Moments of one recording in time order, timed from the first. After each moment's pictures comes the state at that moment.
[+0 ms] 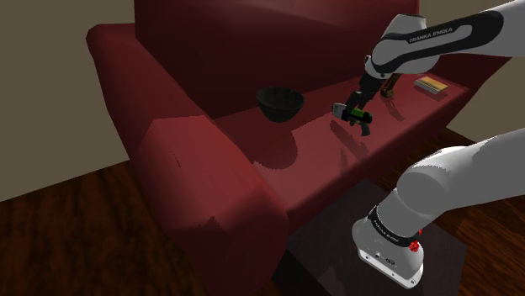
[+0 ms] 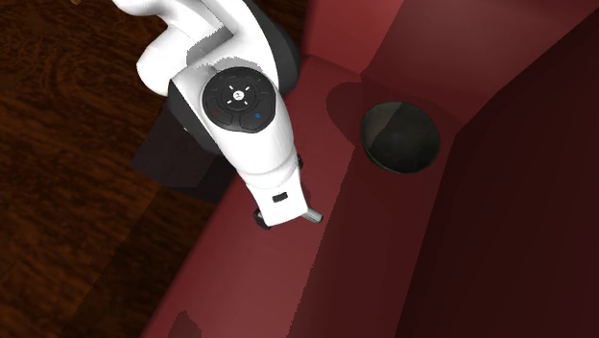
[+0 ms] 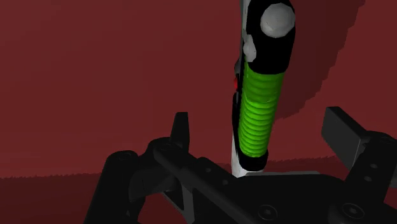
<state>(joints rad) -0.25 -0.49 -0.43 -2.62 -0.21 2.23 -0.39</state>
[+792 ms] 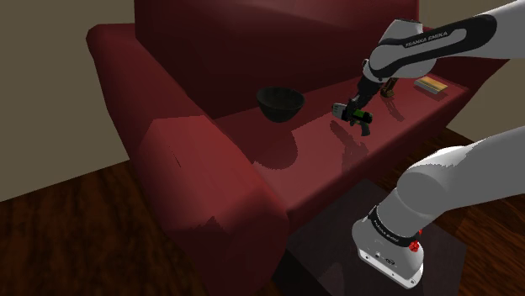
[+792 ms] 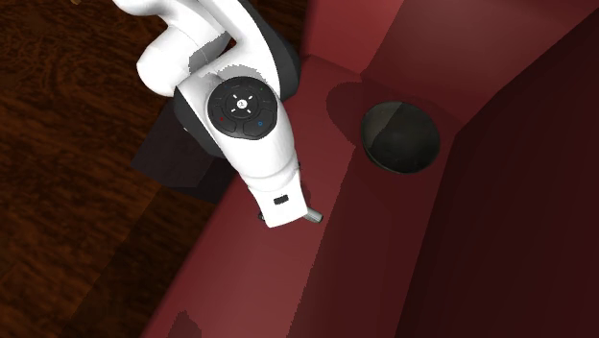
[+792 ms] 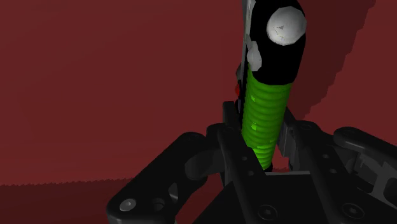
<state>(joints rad) -0.25 -0.47 -0.44 -2.64 -0.21 2.28 -0.39</state>
